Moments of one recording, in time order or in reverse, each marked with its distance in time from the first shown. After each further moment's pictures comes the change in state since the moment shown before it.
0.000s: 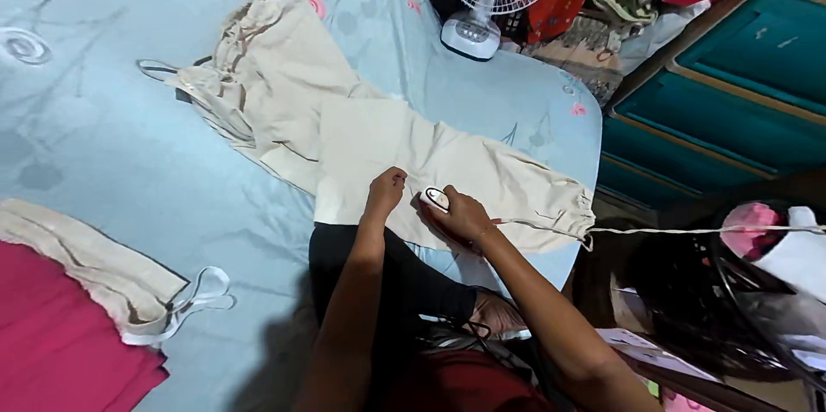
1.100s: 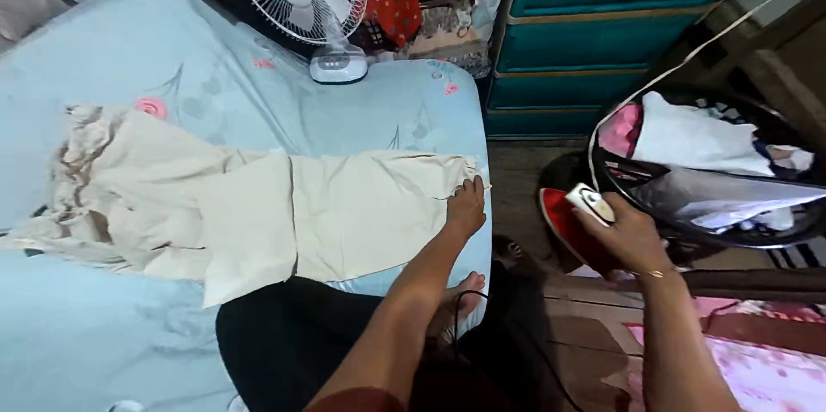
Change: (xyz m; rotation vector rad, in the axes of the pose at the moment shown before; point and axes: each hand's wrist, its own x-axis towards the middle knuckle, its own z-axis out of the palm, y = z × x) left_hand -0.053 0.186 0.326 0.800 -0.497 0.522; right_hand -0.271 0.320 -0.029 0.255 0.860 0.397
